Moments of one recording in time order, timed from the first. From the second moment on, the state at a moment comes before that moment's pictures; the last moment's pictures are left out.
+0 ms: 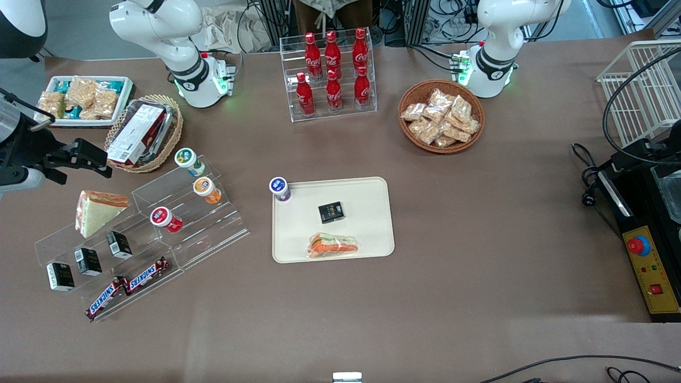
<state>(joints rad) 0.07 0.03 -0.05 -1.50 0.06 1.56 -0.04</state>
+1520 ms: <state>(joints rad) 0.11 -0.34 -0.01 -2.09 0.06 1.70 -0.02</state>
